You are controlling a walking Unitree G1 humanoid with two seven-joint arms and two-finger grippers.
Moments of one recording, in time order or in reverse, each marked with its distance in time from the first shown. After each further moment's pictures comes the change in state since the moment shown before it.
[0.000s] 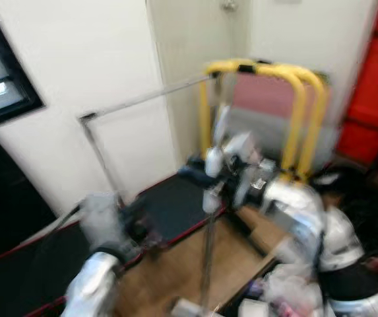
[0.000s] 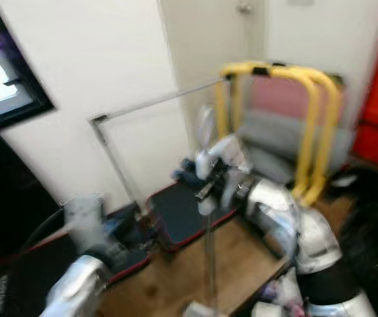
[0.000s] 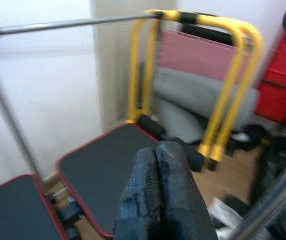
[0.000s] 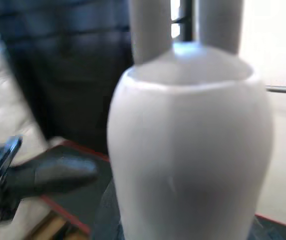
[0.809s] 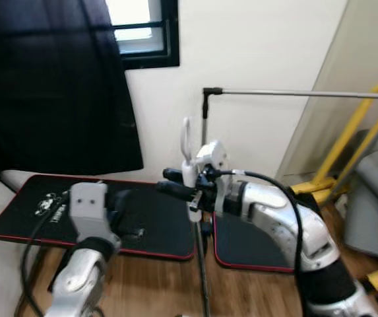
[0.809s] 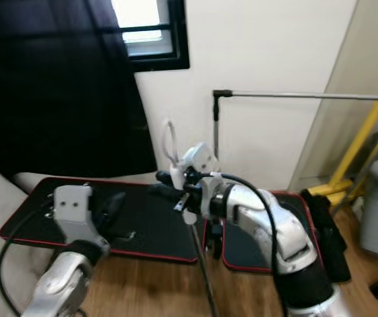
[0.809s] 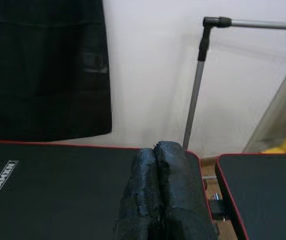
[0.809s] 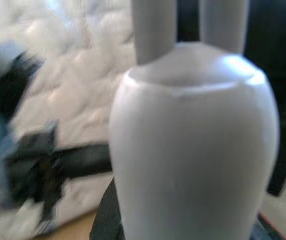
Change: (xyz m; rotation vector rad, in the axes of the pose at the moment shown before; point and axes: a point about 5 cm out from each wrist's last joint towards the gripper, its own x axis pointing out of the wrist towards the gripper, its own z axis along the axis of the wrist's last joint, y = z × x) left arm -0.004 0.010 -0.002 0.035 0.016 0.063; right arm 0.023 0.022 -0.003 0.015 0.029 0.050
